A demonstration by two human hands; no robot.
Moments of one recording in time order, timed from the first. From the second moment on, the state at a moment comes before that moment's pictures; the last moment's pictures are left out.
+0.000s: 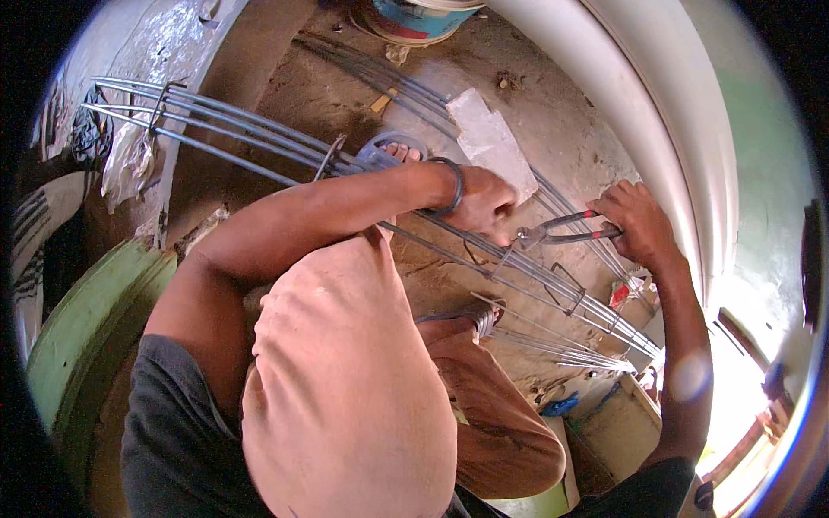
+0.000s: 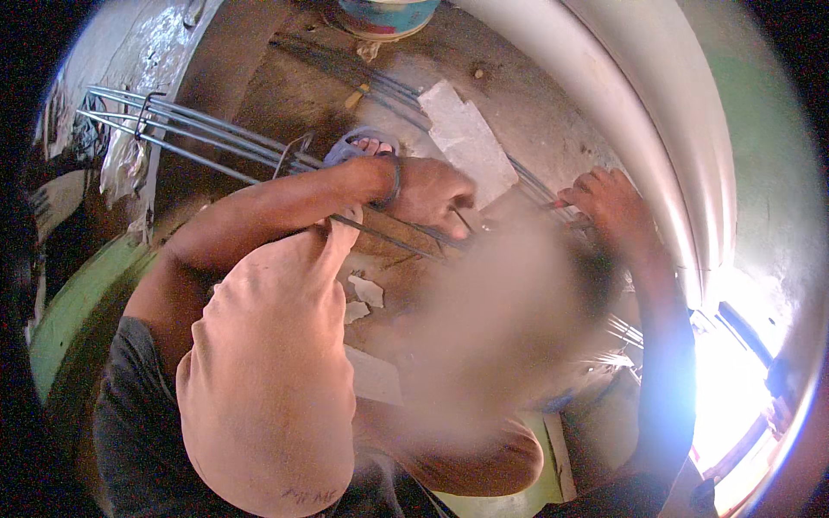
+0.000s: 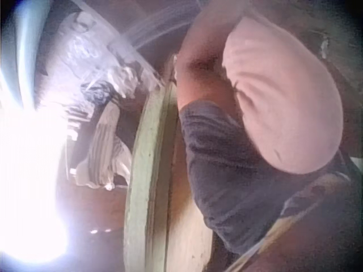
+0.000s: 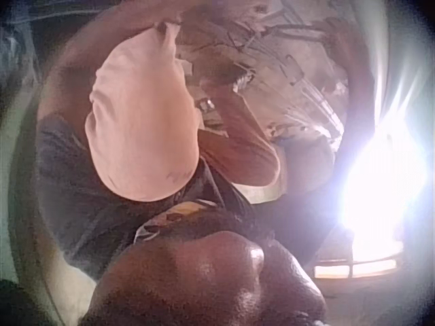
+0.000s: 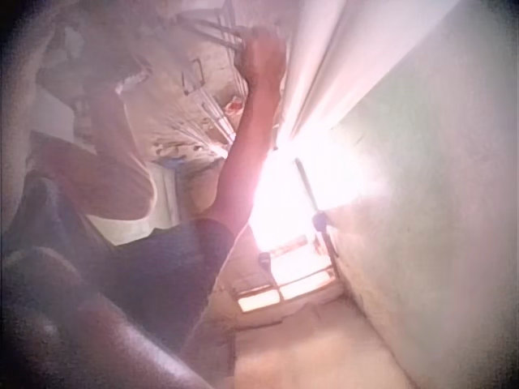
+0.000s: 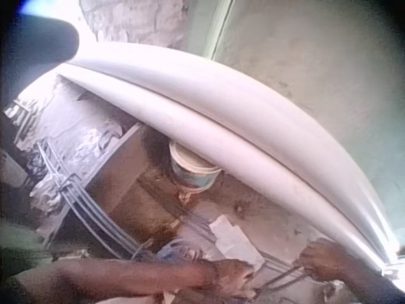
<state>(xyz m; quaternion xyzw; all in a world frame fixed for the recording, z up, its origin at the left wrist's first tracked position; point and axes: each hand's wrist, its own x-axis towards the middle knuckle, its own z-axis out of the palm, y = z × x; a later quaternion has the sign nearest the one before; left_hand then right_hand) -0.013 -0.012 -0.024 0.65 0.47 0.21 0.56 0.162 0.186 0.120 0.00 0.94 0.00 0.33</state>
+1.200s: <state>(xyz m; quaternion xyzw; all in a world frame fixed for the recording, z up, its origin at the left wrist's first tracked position) 0.081 0.056 -0.029 0.58 0.48 0.41 0.51 0.152 0.128 0.076 0.51 0.51 -0.56 -0.41</state>
